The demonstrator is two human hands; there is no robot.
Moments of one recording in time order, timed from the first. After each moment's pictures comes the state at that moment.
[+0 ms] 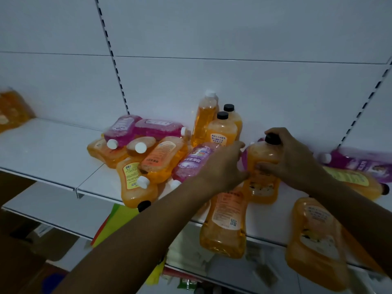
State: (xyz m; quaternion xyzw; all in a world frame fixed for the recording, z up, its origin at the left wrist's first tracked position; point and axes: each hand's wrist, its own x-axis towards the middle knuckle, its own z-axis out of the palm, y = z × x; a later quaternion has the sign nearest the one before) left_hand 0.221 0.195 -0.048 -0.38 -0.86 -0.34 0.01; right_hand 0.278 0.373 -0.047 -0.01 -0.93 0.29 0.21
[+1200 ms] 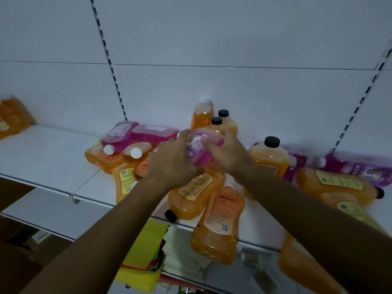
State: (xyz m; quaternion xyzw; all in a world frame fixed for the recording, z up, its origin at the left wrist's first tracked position) left_hand 0.193 0.128 -0.037 -0.23 -0.94 -0.23 0.12; right_hand 0.220 0.276 -0.033 -0.07 -0.83 0.54 0.15
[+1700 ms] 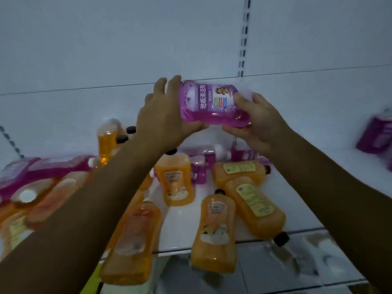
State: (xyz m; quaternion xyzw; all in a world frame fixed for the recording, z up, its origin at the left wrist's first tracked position) left_hand 0.248 0.303 0.064 -0.42 -0.83 -0.27 0.24; right_hand 0.360 0.460 0.052 -0.12 -0.57 0.75 0.30
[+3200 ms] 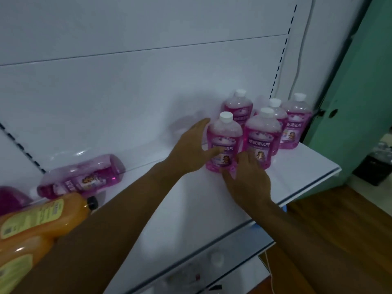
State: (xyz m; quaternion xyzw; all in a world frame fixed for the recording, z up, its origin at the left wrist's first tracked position) left_hand 0.434 0.760 -0.065 -0.61 -0.71 -0.35 -0.08; right_hand 0.592 0.798 -0.130 -0.46 -0.82 0.10 0.32
